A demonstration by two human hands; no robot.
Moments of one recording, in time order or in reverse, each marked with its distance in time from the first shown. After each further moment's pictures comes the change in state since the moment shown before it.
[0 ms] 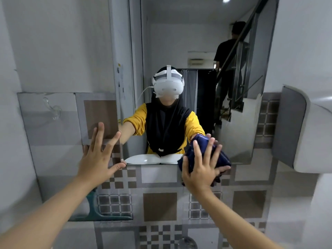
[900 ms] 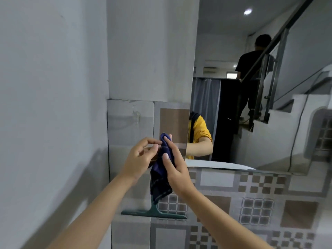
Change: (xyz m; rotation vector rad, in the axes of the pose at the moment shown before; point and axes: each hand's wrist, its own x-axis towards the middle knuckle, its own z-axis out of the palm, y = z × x) left_hand -0.033 -0.048 -0.100 -1.351 -0.066 -0.384; right_hand -0.042 -0.258 -0.006 1.187 -0.655 0.088
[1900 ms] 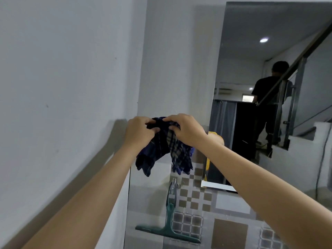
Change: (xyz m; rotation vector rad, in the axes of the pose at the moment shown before) left_hand 0.047 0.096 -0.060 0.714 0.402 0.206; right_hand 0.143 -0.104 0.001 -0.959 -0.248 -0.267
